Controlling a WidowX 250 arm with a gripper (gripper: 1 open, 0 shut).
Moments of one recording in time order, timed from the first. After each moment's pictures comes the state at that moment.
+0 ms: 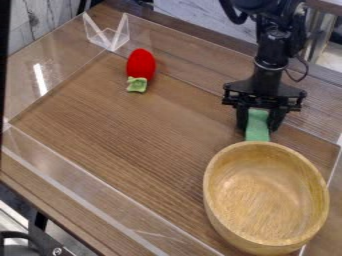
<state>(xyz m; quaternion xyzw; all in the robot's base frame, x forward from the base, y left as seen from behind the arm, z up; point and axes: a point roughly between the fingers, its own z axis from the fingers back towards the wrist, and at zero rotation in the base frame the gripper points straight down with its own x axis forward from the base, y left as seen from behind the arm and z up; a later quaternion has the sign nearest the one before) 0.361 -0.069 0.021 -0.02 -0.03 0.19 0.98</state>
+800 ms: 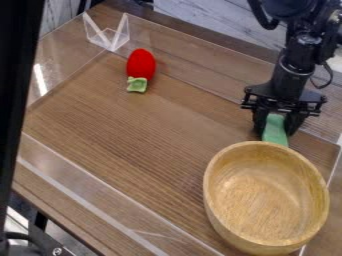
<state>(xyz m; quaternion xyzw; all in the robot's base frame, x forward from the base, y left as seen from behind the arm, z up) 0.365 -0.099 0.019 0.01 -0.03 0.22 0.98</state>
